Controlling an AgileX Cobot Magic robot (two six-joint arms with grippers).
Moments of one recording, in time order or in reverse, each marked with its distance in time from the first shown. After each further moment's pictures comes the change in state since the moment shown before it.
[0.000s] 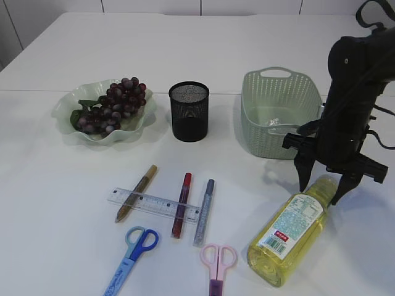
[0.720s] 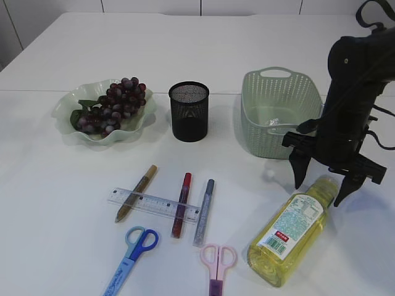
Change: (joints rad) left arm 0.000 0.000 0.000 0.027 0.000 0.000; right arm 0.000 0.000 0.000 0.006 -0.006 0.045
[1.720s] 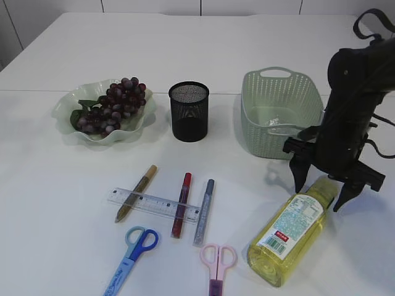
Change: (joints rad) left arm 0.000 0.000 0.000 0.008 0.000 0.000; right arm 0.000 0.006 0.047 -0.022 -0.078 0.007
